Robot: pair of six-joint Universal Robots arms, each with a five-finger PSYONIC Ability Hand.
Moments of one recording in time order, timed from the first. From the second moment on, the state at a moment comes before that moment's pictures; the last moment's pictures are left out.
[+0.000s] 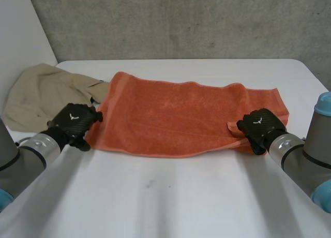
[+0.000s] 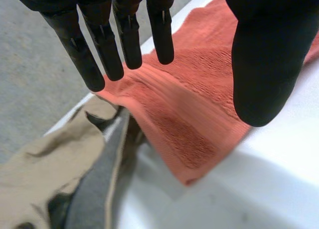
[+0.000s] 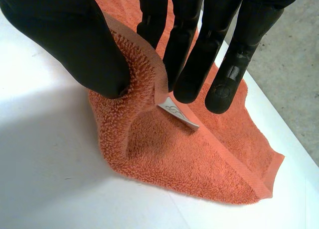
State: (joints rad) left arm 4.65 -1.94 -1.83 3.47 -1.11 3.70; right arm 1.83 -1.16 1.67 -0.10 1.39 2.45; left_hand 0.49 0.48 0.48 0.49 0.32; right_hand 0.99 1.18 1.18 1.19 1.00
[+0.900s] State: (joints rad) left arm 4.52 -2.23 -1.59 3.48 -1.15 3.70; right arm 1.84 -1.14 1.68 -0.10 1.39 2.45; left_hand 0.78 0.77 0.77 0.77 0.59; right_hand 0.99 1.18 1.18 1.19 1.00
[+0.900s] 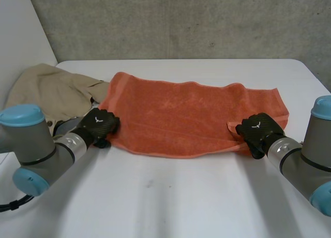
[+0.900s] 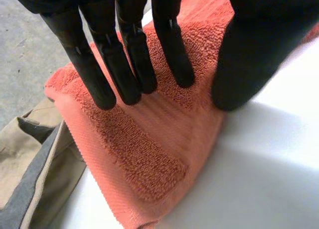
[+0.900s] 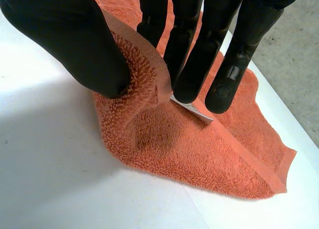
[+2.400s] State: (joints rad) left arm 4.41 -2.24 -1.49 3.49 -1.32 3.70; right arm 1.83 -1.15 1.68 -0.10 1.40 2.45; left_hand 1.16 1.19 1.19 1.20 0.95; right_hand 0.99 1.18 1.18 1.19 1.00
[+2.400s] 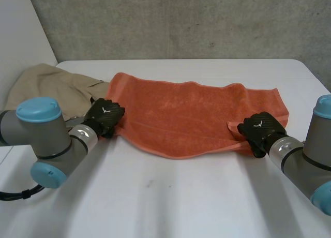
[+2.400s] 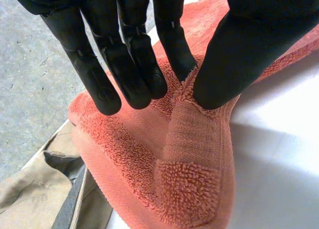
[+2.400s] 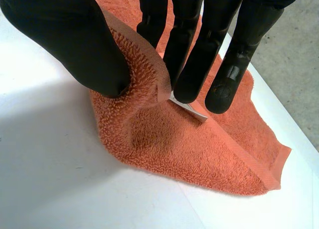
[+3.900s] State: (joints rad) left arm 4.51 -1.84 -1.84 3.36 -1.34 3.70; right arm 1.82 -0.72 0.98 0.27 1.23 1.97; left_hand 1.16 1.20 1.19 1.20 0.95; right_hand 0.99 1.18 1.18 1.19 0.99
